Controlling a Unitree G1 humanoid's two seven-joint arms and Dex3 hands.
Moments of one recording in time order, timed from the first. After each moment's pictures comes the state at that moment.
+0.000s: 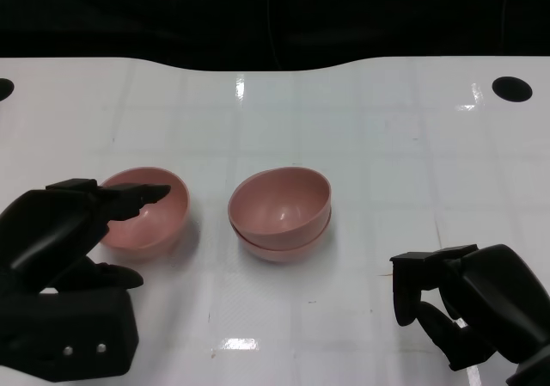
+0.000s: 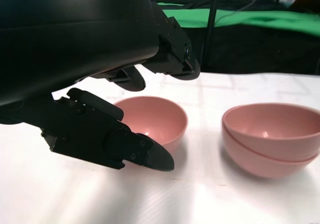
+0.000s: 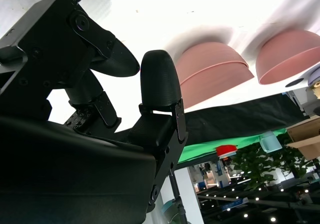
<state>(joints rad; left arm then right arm) -0.09 0.51 -0.04 -0.02 0.65 -0.24 -0.25 0.01 -0.37 0.25 0.02 -0.69 -0.39 -0.19</state>
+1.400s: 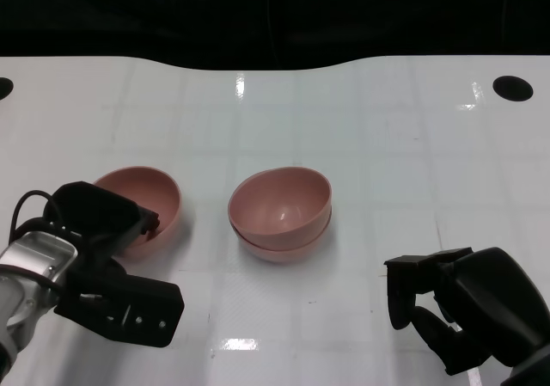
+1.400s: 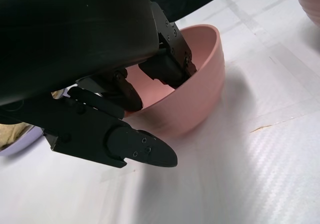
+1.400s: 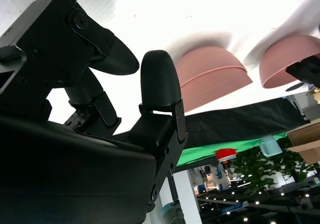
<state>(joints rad) -0.55 0.48 -0.53 0.73 1.01 -0.21 0.04 0.03 -0.36 0.26 -0.02 -0.72 -0.37 -0.18</state>
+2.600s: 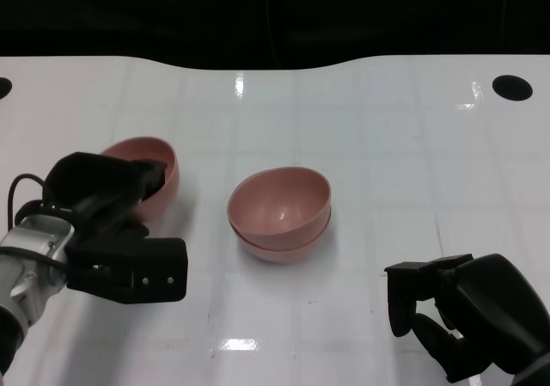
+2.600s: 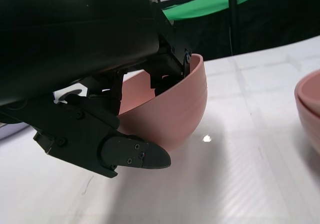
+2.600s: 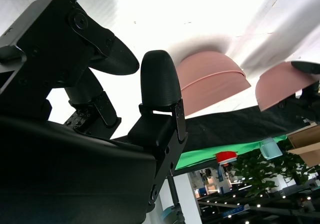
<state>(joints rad) -0.63 0.45 -0.50 0.85 0.81 -0.27 0.23 0.05 -0.35 0.25 -0.02 -0.72 -0.37 -0.17</state>
